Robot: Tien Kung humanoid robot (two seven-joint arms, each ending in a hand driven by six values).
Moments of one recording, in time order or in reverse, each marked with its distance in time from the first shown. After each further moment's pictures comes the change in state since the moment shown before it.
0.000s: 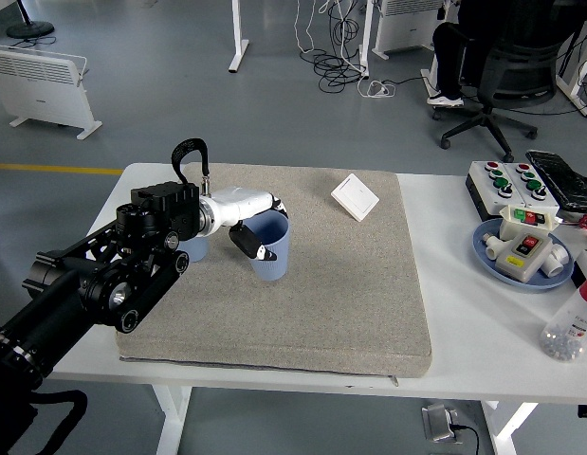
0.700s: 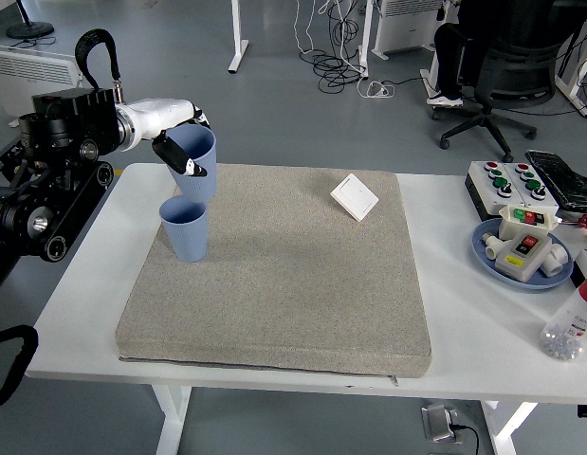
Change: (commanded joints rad) left arm -0.104 0.162 -0.182 -0.005 0.062 -0.121 0.084; right arm -0.018 -0.005 0.008 0.000 0.000 -0.003 -0.001
